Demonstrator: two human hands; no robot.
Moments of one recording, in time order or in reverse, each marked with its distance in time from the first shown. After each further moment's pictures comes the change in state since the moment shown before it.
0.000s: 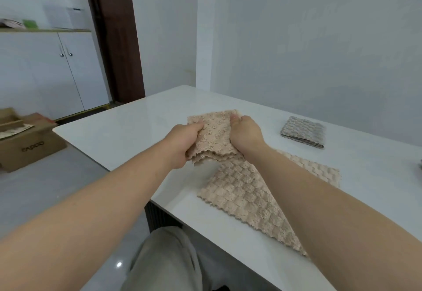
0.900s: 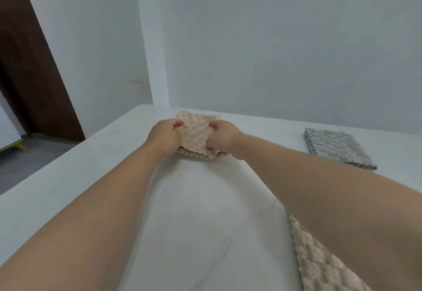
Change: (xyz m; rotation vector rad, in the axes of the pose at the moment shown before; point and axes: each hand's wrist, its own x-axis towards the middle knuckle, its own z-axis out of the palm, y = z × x) left_hand 0.341 0.050 -0.030 0.678 -0.114 0.446; right_hand 0.240 -0.022 0.119 0.017 -0.159 0.280
